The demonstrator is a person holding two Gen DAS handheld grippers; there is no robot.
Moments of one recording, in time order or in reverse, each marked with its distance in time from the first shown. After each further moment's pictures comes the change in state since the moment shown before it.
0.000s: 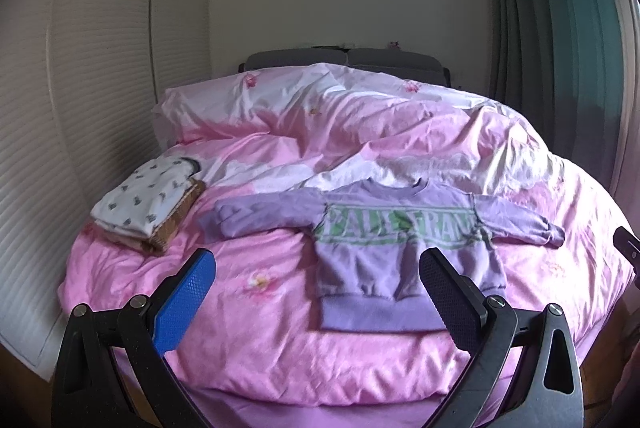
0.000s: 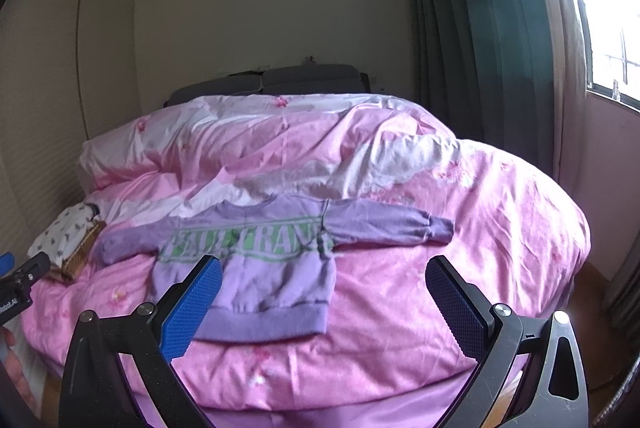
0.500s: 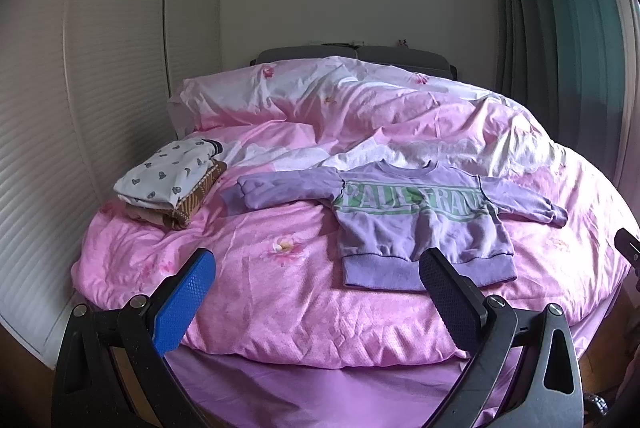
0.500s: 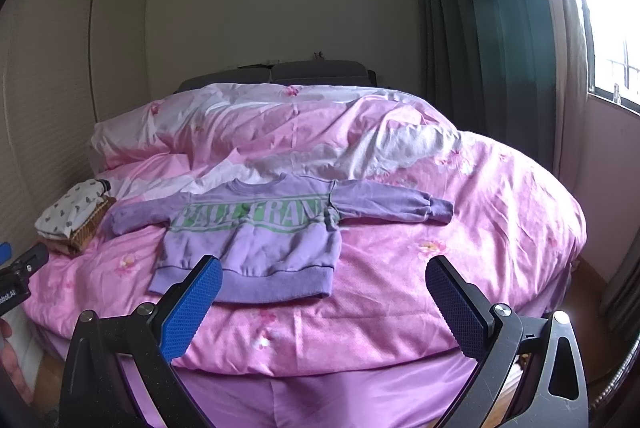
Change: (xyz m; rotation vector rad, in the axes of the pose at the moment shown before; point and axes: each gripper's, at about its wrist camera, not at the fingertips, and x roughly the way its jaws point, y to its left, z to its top) left arm -0.040 0.027 -0.048 -0.006 0.009 0.039; right arm -0.039 0.010 -0.051 -0.049 -0.001 0.019
